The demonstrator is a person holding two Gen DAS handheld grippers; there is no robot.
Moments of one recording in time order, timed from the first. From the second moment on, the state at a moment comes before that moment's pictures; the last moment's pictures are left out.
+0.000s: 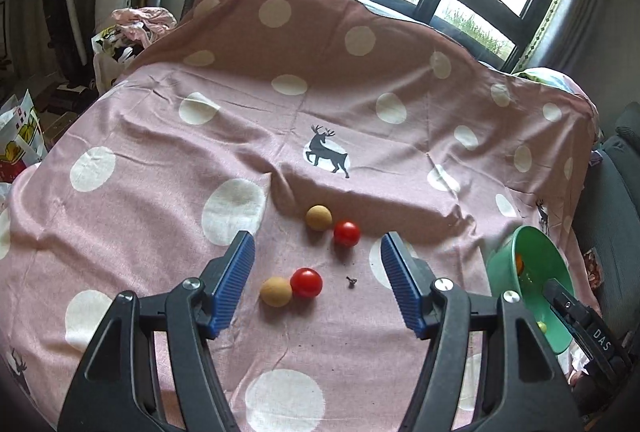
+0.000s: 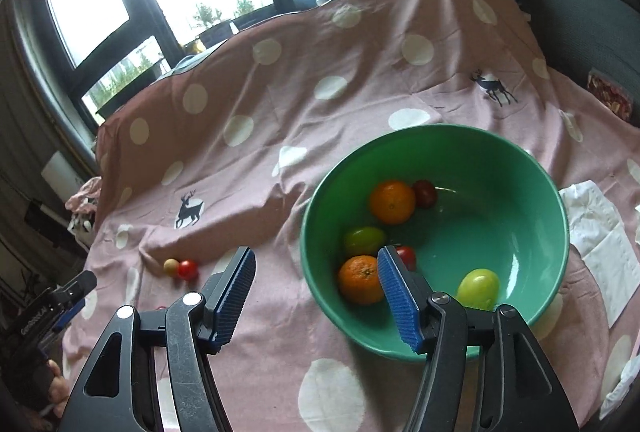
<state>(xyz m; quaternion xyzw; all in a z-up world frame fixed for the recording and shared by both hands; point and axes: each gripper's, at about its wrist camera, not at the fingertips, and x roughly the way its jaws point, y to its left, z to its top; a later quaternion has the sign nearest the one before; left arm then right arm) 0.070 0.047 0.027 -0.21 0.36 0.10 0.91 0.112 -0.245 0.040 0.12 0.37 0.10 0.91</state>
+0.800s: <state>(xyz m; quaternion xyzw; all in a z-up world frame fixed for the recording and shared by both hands) 0.113 0.049 -0.036 -0.21 0.46 0.03 0.86 0.215 -0.062 -0.027 0.04 0.52 0.27 0.81</state>
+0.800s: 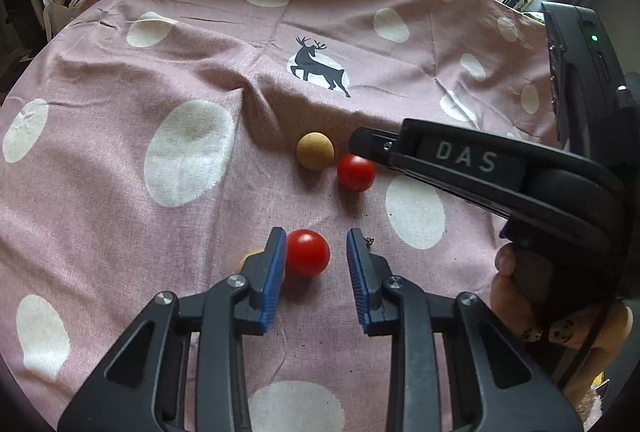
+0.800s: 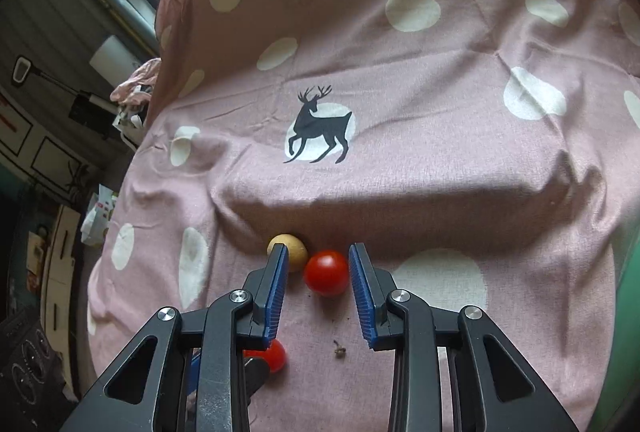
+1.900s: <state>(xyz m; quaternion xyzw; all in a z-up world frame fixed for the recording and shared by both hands) 0.099 -0.001 -0.009 -0.18 0.43 -0.02 0.88 0.162 -0.146 0.022 0.10 0.48 0.23 0.84</state>
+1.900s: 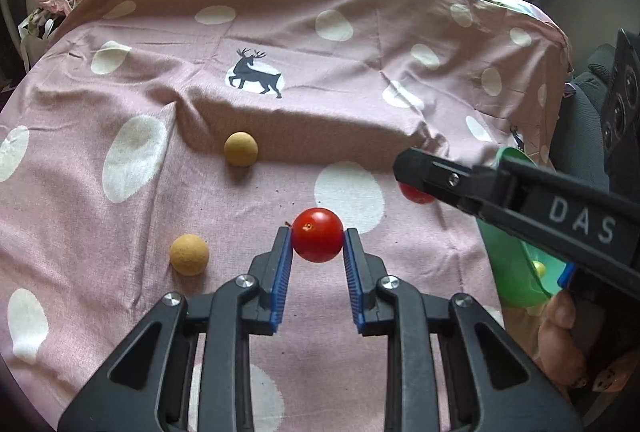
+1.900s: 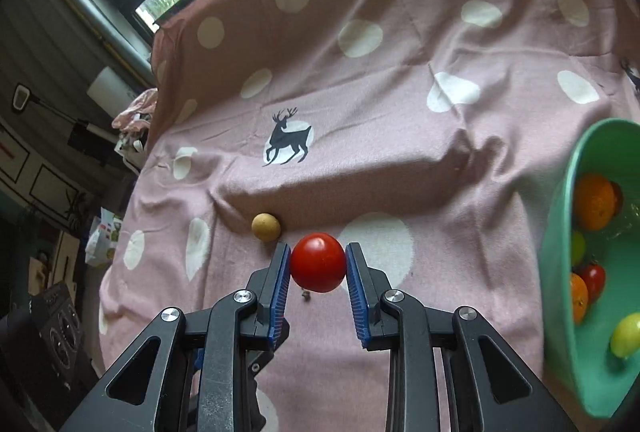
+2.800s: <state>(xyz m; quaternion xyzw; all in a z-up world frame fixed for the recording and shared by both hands) 0.087 -0.112 0.061 -0.11 0.35 -0.11 0.93 0.110 -0.313 0.056 0.20 0.36 0.04 0.91</state>
